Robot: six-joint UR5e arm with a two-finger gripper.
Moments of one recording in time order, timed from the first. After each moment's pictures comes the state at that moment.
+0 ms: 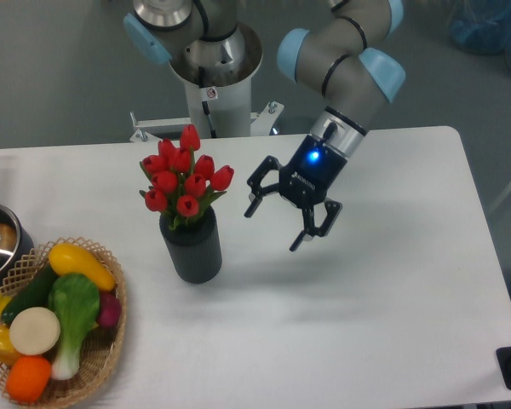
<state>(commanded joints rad) 2.80 -1.67 -2.10 -0.83 0.54 1.43</state>
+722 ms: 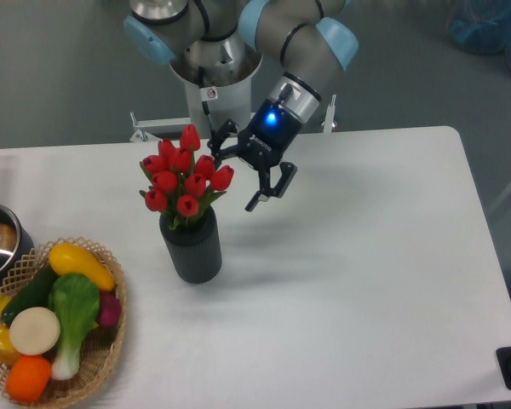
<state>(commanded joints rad) 2.80 -1.52 -2.30 -0.83 0.50 1.47</state>
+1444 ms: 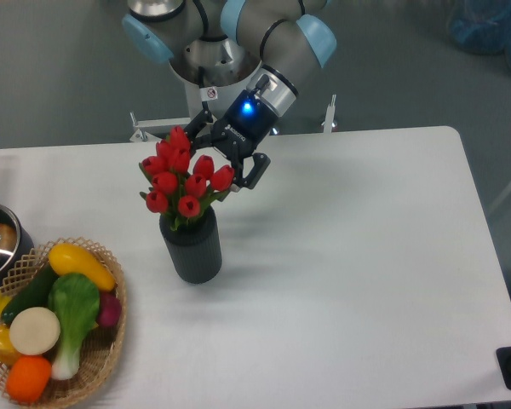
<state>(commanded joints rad) 2.75 -1.51 -2.32 -0.82 0.39 1.50</state>
